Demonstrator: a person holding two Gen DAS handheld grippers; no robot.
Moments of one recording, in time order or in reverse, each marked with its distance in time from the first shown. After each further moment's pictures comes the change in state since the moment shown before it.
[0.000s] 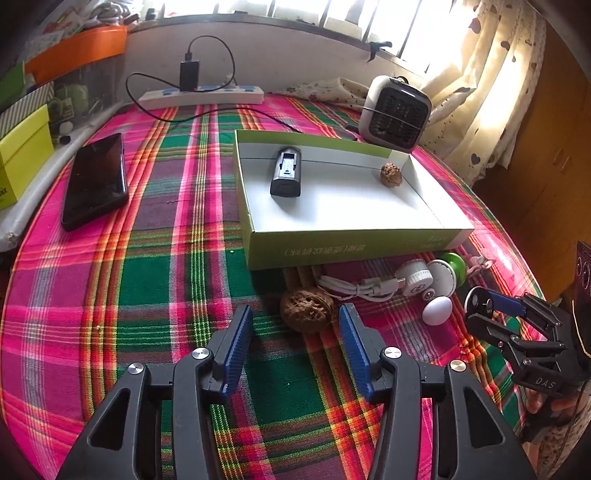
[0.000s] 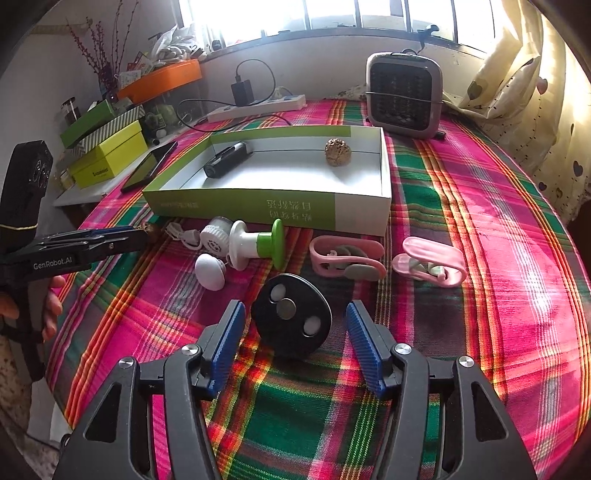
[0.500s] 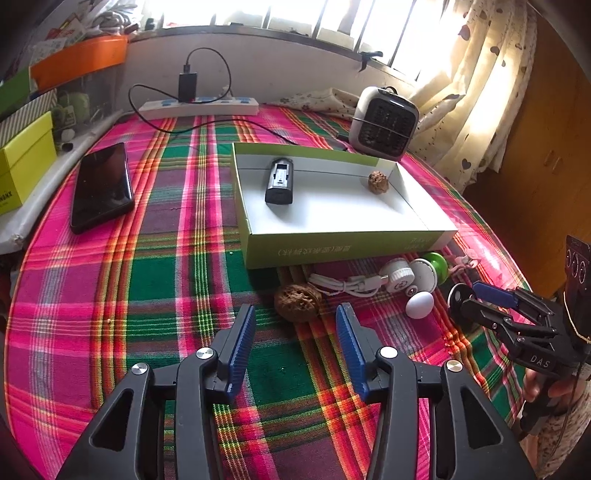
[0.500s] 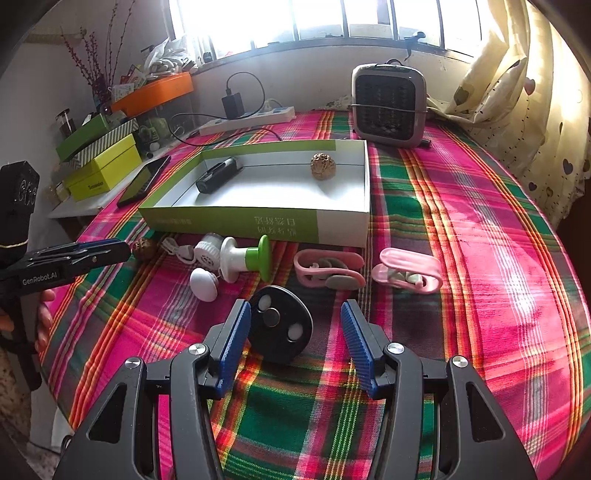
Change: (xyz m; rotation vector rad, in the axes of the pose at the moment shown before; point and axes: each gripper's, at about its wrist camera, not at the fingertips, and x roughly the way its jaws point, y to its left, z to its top) left arm -0.018 -0.002 -0.005 0.008 -0.036 -0.024; right arm -0.011 -0.007 0.003 0.026 -0.031 -0.003
